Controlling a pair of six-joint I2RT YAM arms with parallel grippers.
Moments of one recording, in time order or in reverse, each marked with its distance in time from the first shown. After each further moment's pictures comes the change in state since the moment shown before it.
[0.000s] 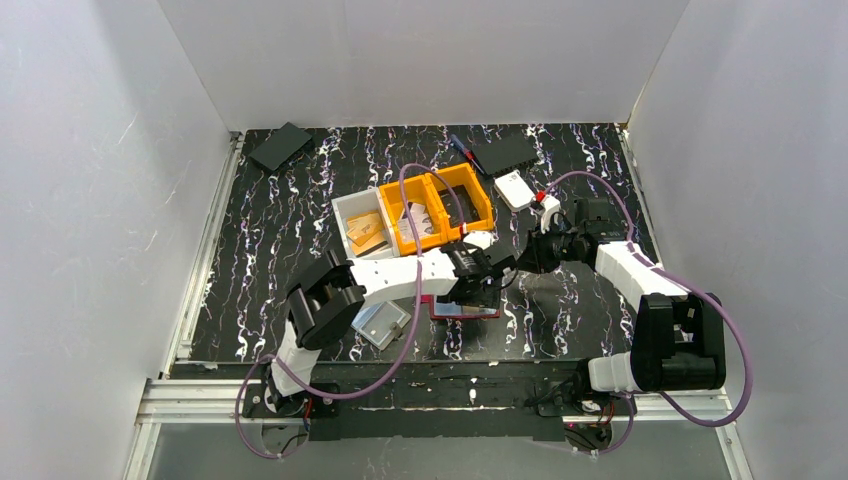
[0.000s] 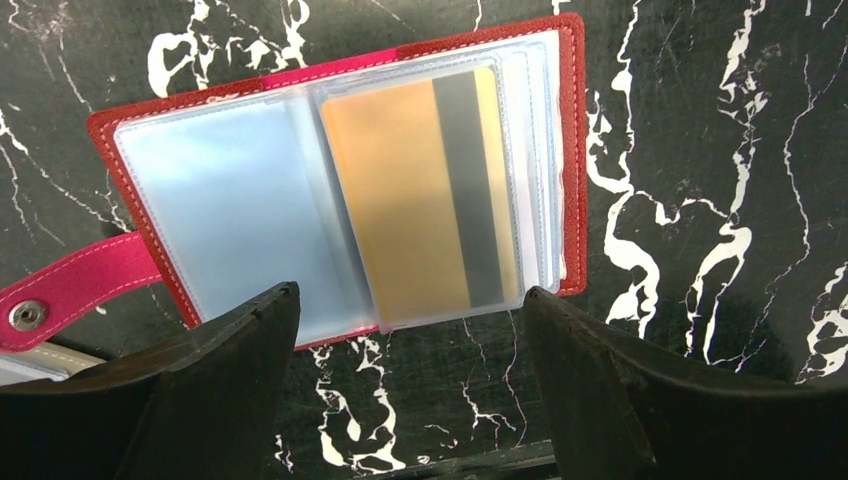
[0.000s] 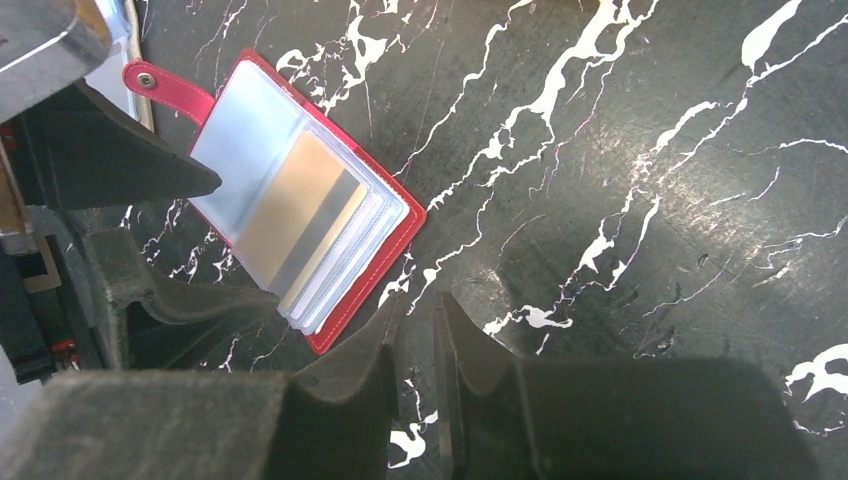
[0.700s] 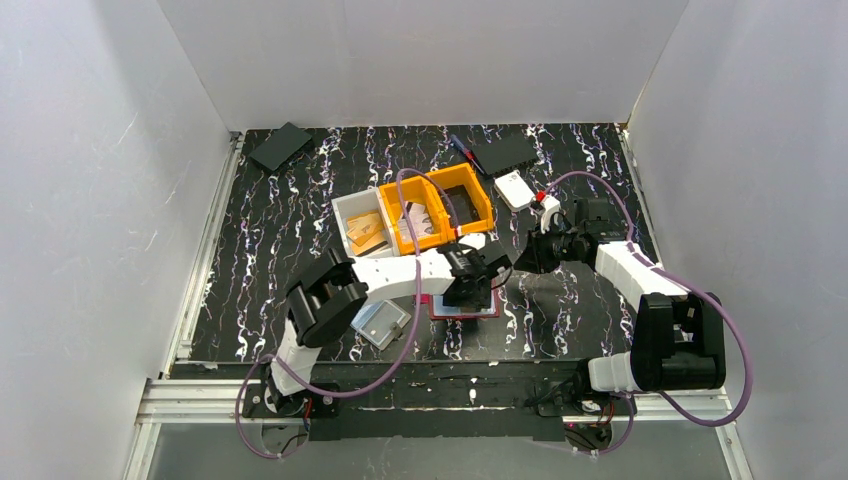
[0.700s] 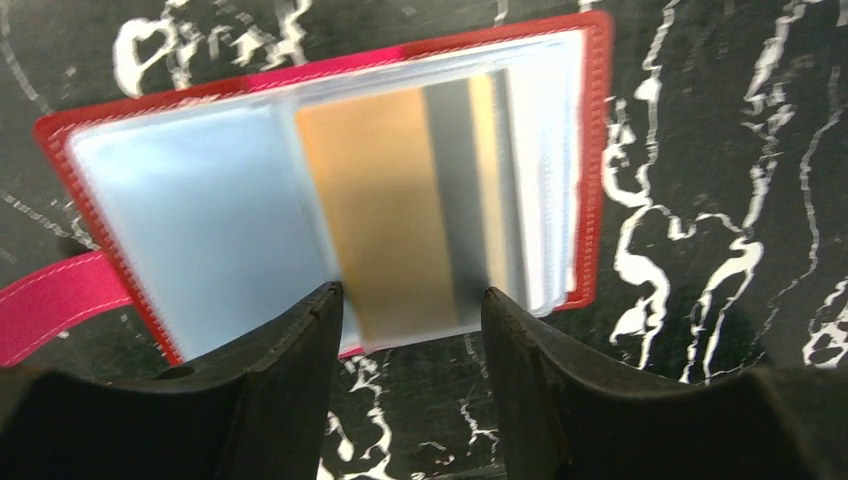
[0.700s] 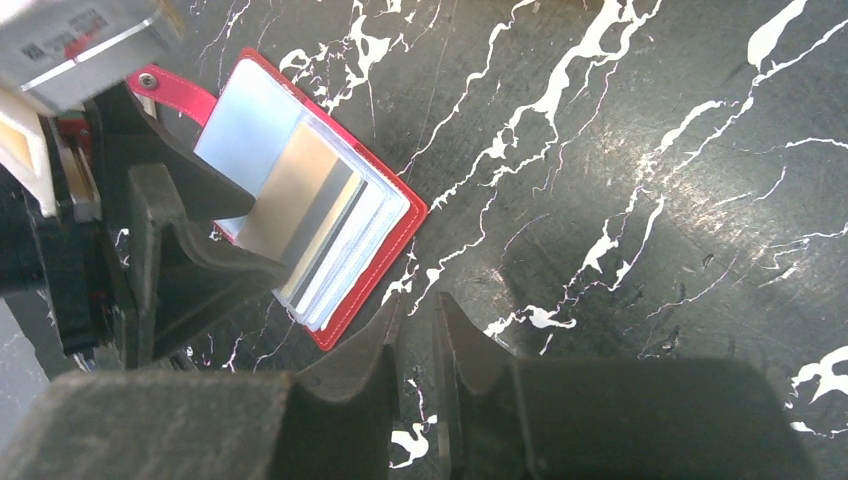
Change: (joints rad) left arm 0.027 0.031 -0.024 0.055 0.054 -0.026; right arm 0.000 0.001 0.000 -0.001 -0.004 0.004
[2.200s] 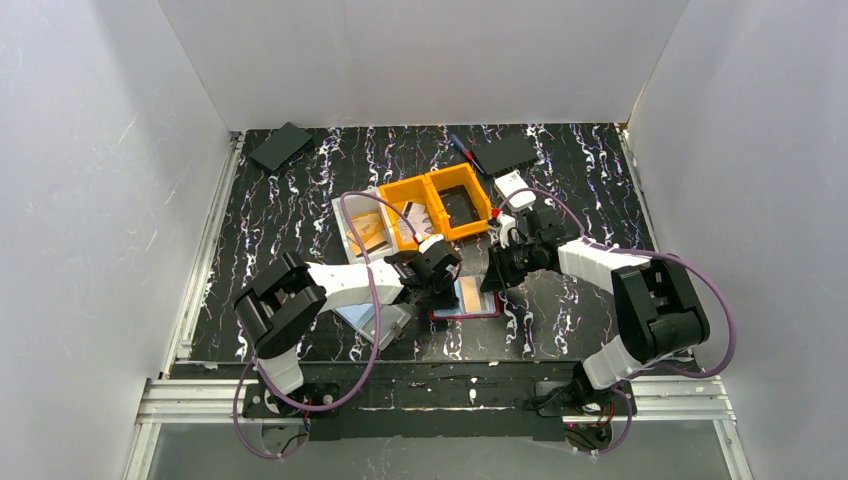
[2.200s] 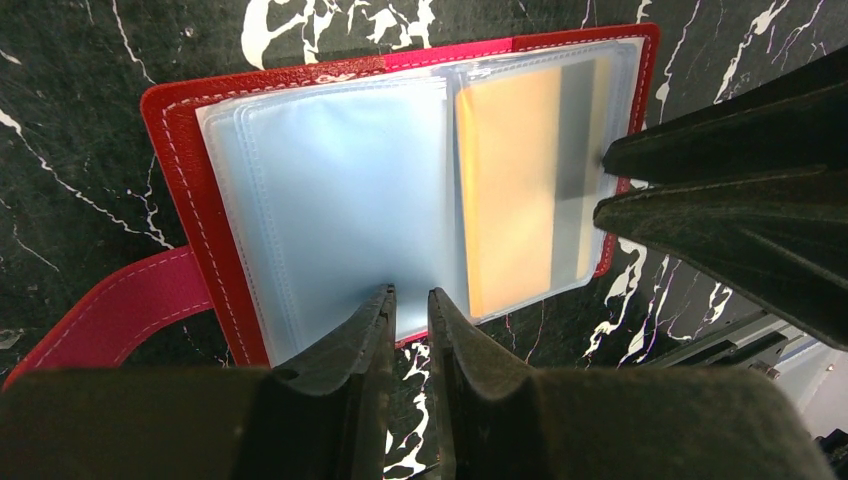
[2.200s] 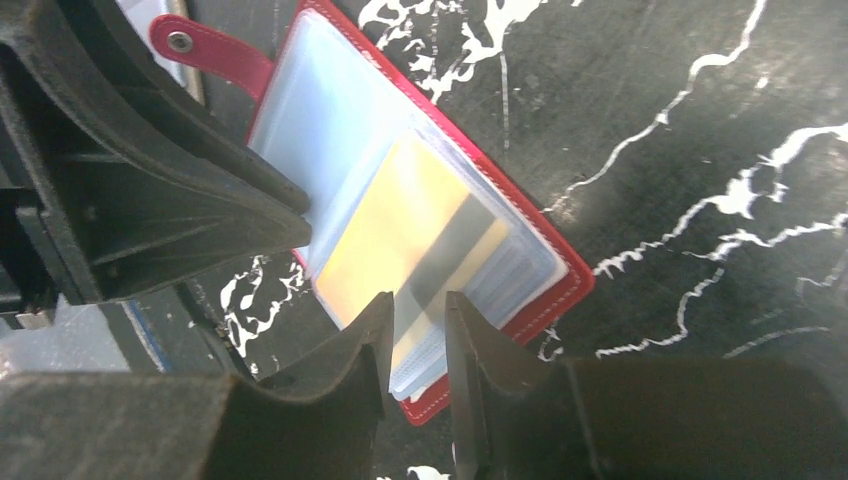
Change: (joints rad) left arm 0.127 -0.277 -0.493 0.460 0.206 -0.061; right arm 0.266 0.187 -0.011 0.114 0.026 0.197
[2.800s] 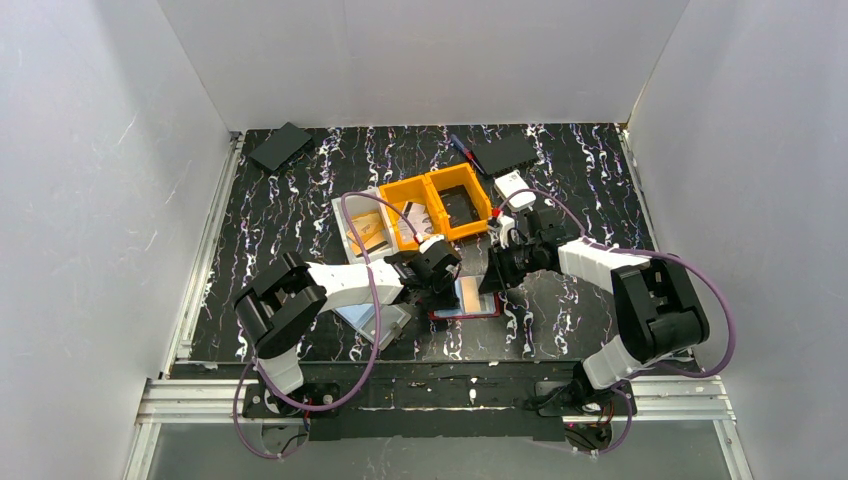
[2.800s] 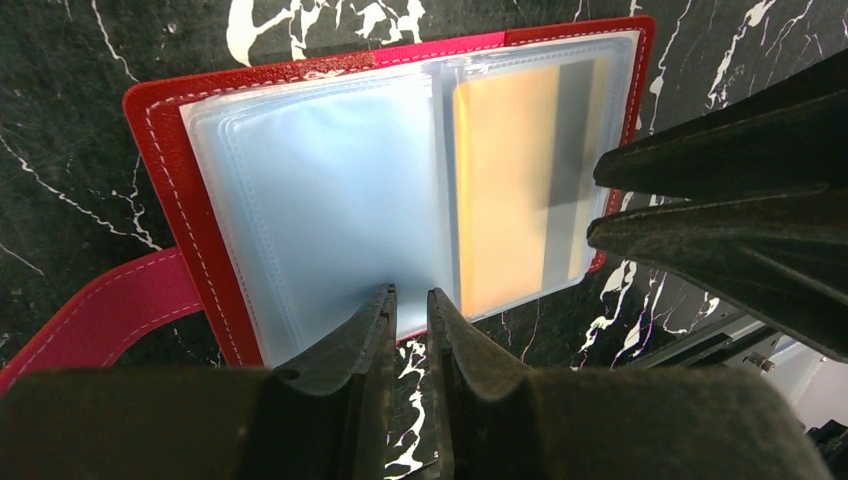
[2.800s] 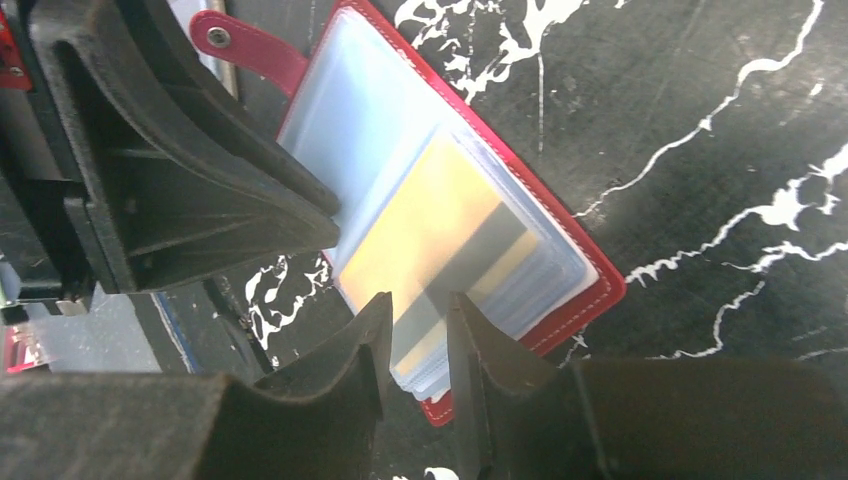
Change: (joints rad) left arm 0.001 0.000 -0.002 0.008 0.016 0.002; right arm -0.001 -0.006 -0.002 0.000 -0.031 -0.003
